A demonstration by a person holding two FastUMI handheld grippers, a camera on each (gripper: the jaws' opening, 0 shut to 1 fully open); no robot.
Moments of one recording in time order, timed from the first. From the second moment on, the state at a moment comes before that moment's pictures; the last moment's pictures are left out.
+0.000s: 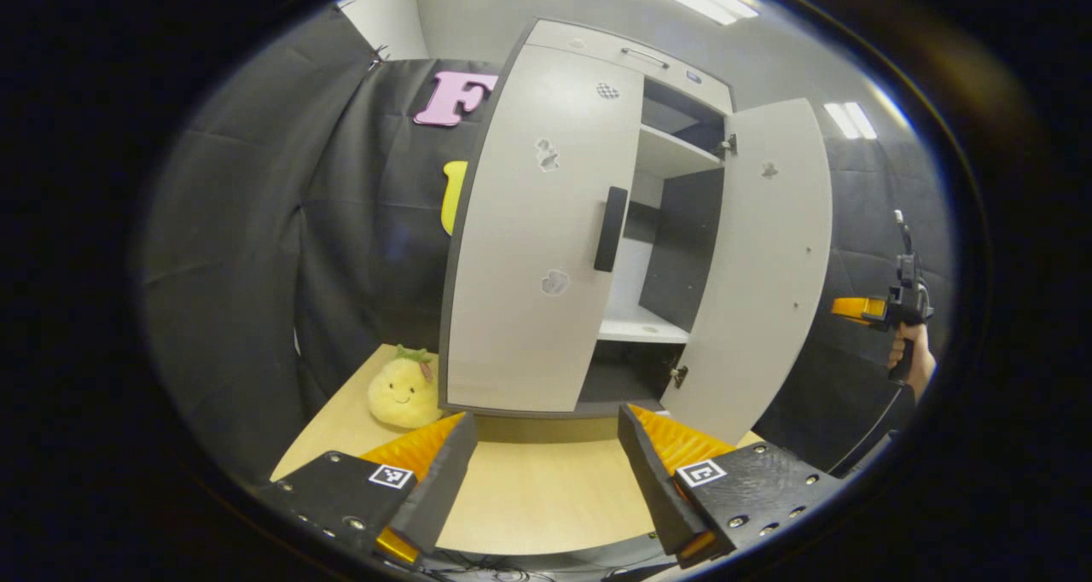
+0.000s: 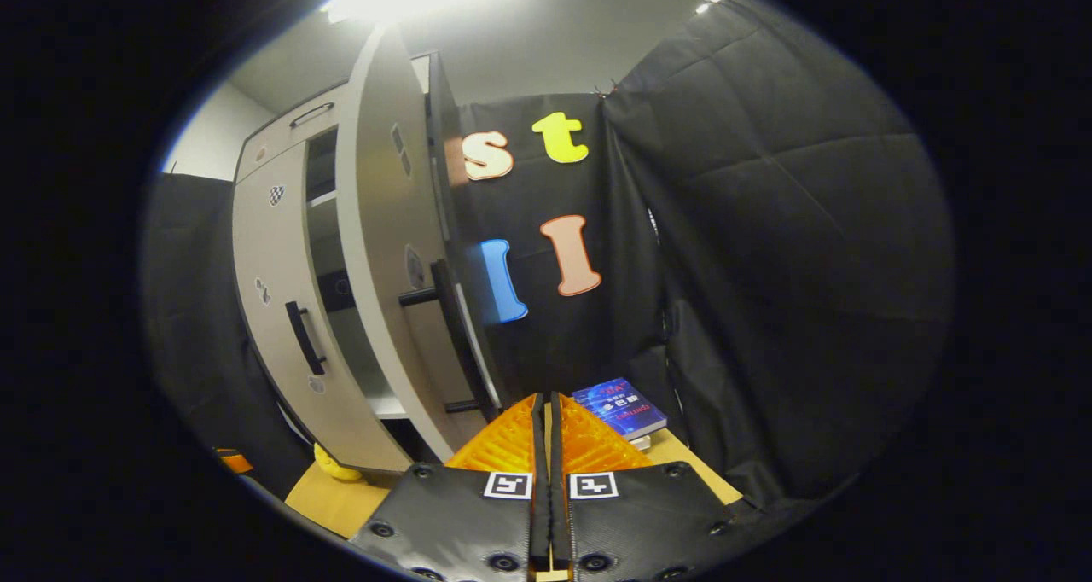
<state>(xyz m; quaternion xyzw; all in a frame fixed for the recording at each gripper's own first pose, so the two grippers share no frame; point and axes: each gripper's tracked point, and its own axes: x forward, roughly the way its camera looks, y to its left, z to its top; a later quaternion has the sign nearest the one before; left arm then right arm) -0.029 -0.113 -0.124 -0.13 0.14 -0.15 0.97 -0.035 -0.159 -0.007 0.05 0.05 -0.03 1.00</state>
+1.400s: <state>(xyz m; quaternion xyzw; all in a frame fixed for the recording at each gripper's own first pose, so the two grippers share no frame) 0.192 -0.215 0.027 -0.06 0.01 -0.10 0.99 0.064 -0.317 0.027 -0.02 0.02 -0.16 0.99</state>
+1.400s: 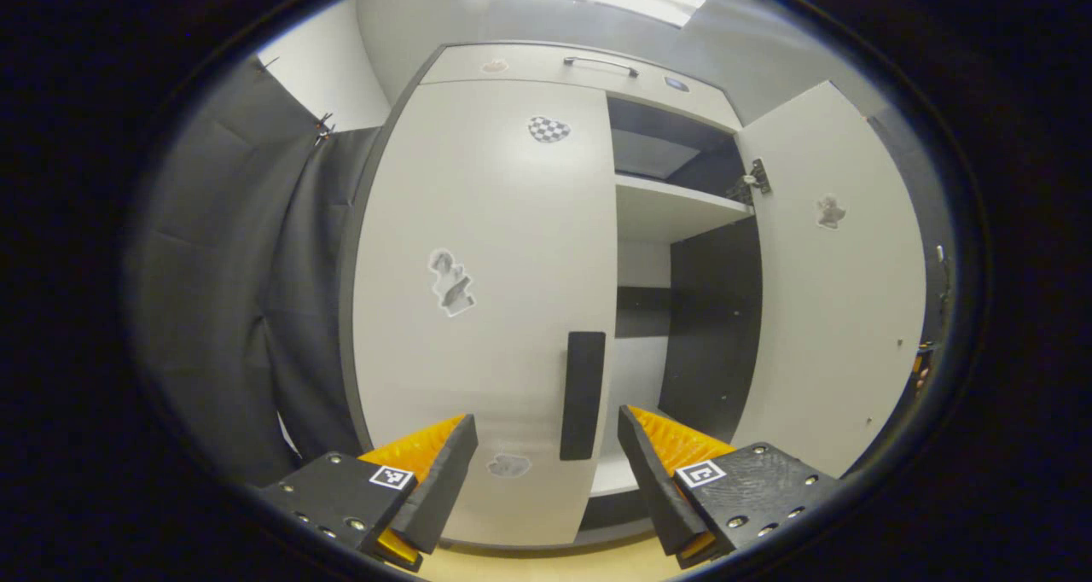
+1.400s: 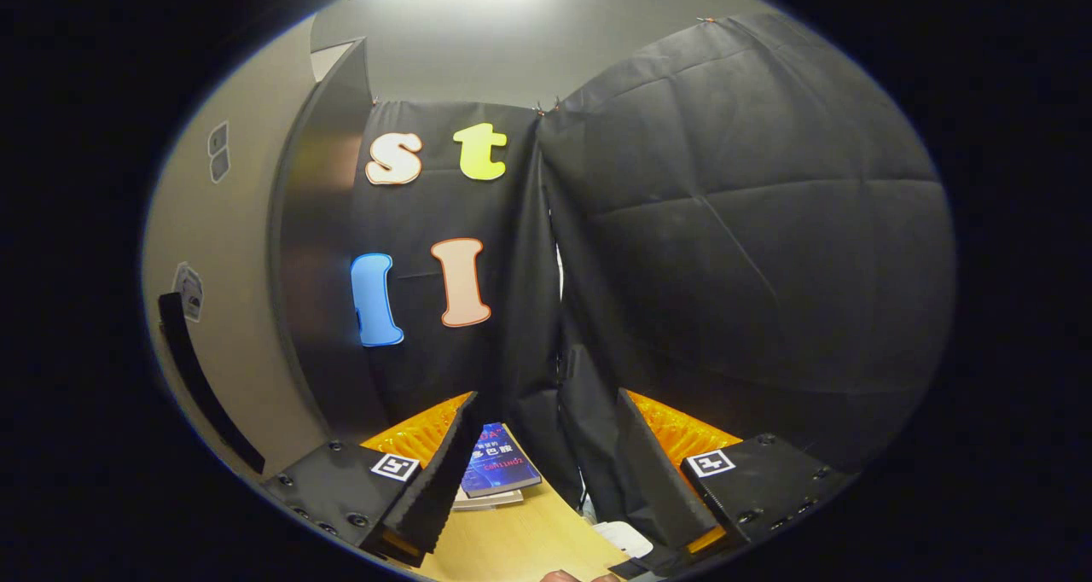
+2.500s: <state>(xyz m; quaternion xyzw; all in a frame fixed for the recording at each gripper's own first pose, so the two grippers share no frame) 0.267 -0.254 0.036 -0.03 0.00 -0.01 1.00 0.201 -0.343 -0.014 0.00 0.08 -0.07 0.99</state>
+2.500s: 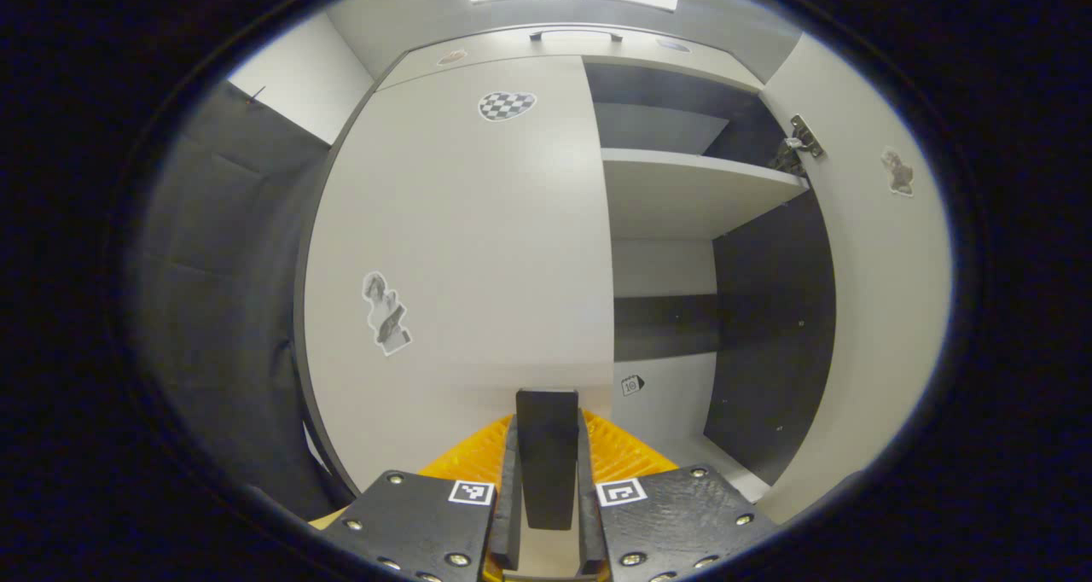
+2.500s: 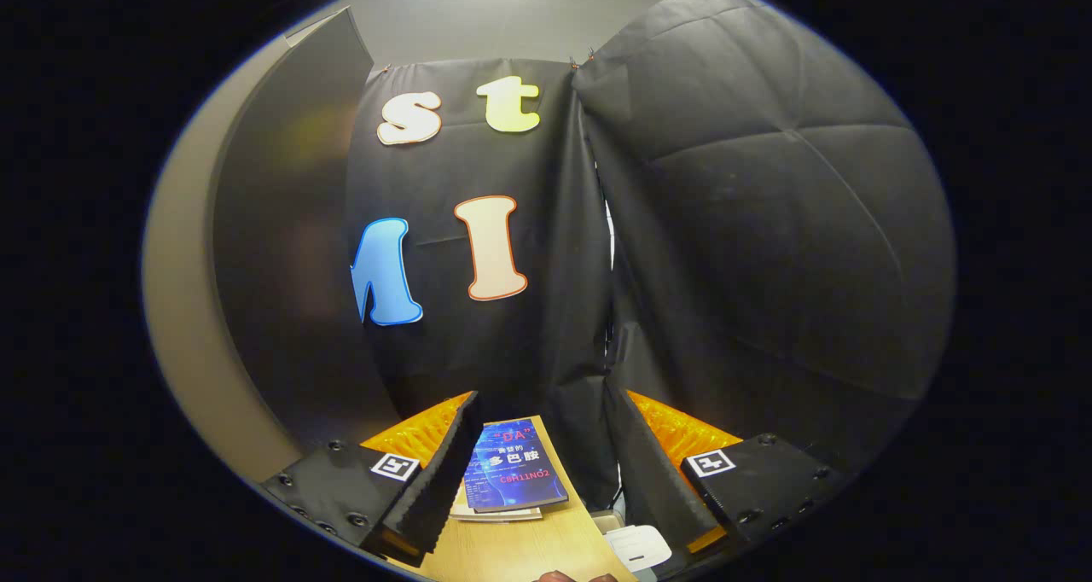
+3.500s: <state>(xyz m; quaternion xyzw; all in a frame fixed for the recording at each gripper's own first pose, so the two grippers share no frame) 0.248 -0.249 0.037 -0.04 0.01 -0.02 1.00 0.177 -0.325 -0.041 0.02 0.09 -0.05 0.99</state>
